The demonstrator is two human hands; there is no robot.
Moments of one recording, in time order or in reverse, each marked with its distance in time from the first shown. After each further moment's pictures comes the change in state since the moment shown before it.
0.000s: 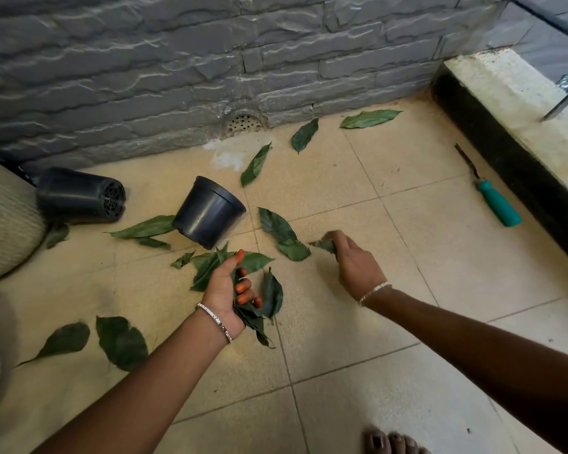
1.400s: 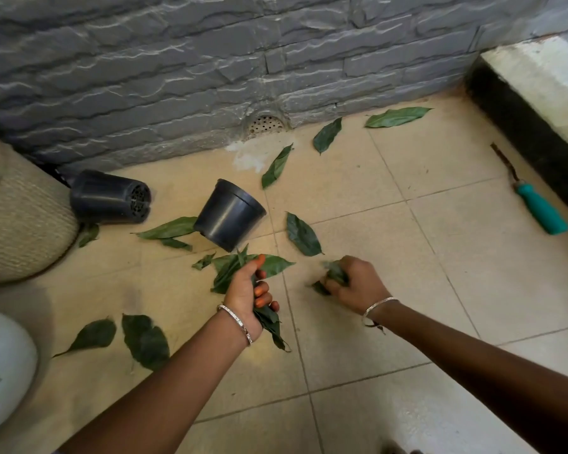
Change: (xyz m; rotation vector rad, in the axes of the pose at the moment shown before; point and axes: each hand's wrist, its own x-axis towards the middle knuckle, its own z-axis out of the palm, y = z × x) left_hand 0.009 0.000 -0.001 0.036 0.049 0.051; right_hand 0.000 -0.036 0.002 0.327 -0.216 0.214
